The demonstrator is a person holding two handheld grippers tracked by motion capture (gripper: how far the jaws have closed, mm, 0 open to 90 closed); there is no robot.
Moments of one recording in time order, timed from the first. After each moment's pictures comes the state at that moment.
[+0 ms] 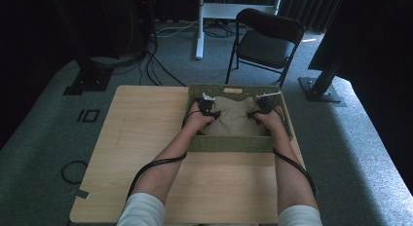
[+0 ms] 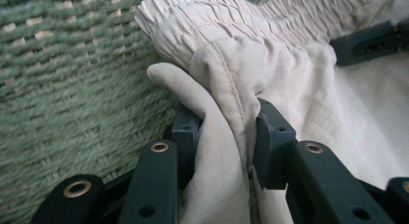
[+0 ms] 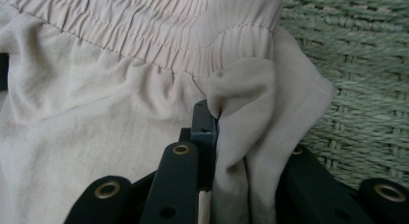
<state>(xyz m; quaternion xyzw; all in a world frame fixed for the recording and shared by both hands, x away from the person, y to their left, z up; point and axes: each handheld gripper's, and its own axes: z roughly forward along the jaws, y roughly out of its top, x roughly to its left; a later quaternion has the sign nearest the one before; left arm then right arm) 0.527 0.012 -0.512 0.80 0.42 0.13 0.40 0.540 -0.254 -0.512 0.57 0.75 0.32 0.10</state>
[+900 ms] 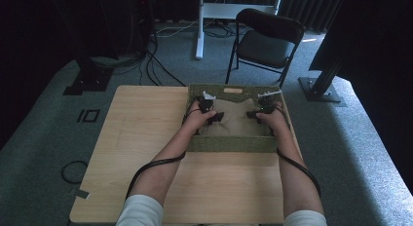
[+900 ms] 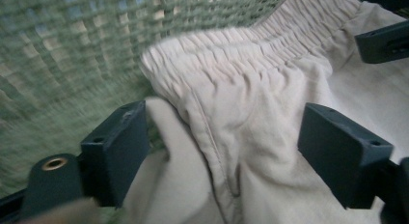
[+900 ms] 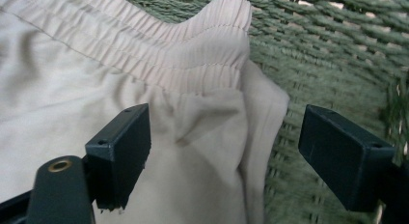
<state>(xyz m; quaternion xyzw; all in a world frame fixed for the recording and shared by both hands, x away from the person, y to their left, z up) 0.525 0.014 -0.500 0.81 0.40 0.17 0.39 0.534 -0.260 -0.499 0.53 0.77 0.30 0.17</state>
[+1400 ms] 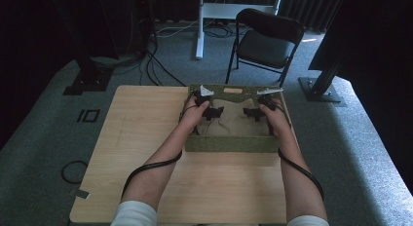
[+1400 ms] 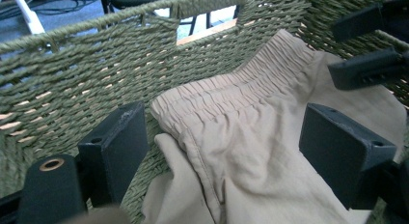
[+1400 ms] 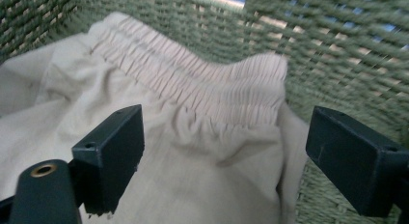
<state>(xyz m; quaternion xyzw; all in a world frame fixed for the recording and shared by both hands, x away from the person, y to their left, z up) 0.506 0.023 -0.462 0.79 0.38 0.18 0.44 0.523 -0.250 -0.477 0.49 0.77 0.36 0.19</state>
